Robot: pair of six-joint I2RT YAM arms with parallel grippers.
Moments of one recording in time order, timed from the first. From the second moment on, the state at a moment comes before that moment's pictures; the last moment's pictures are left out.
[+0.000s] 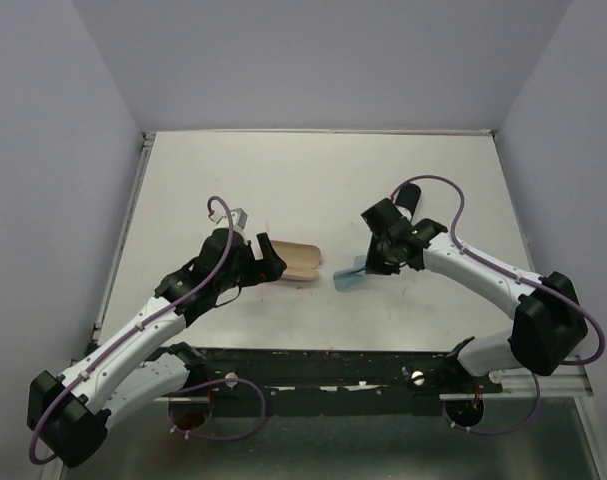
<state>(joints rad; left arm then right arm) -0.63 0.86 0.66 -0.42 -0.05 -0.72 0.66 1.41 1.01 -0.70 0.16 0.84</state>
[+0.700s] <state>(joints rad) -0.65 0.99 0.72 -0.45 -0.03 -0.69 0.49 1.54 0.94 -0.79 0.02 0.73</state>
